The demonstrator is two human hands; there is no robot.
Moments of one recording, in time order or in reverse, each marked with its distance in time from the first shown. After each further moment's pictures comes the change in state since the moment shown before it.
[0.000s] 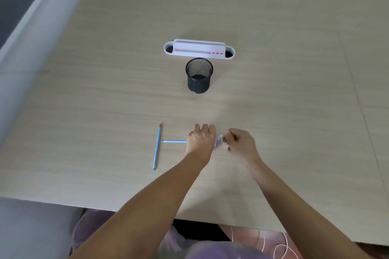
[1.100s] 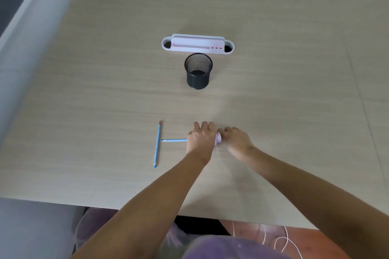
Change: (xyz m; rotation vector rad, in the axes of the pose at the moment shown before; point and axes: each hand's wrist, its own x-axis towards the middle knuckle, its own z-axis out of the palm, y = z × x) left_hand -0.003 0.003 0.001 -0.037 0.041 0.005; right_hand 0.032 0.028 0.018 -0.892 -0.301 -0.325
